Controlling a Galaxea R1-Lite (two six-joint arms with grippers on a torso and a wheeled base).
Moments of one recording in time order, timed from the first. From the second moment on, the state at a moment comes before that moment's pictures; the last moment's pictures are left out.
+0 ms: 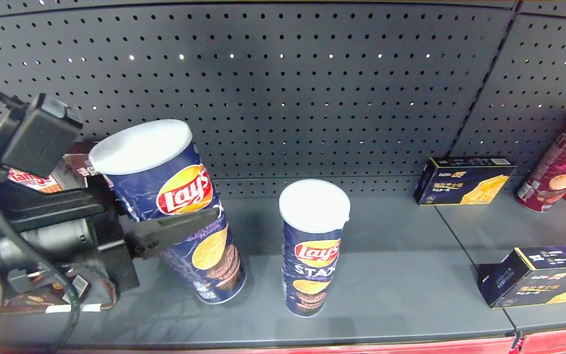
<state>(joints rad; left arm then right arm) -0.43 1.26 -0.70 -0.46 -0.44 0.09 0.00 0.00 0.00 0.00 0.01 -0.01</state>
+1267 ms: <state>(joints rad) -0.35 1.86 -1.26 -0.38 -0.76 0.33 0.00 0.00 0.00 0.00 0.01 -0.01</state>
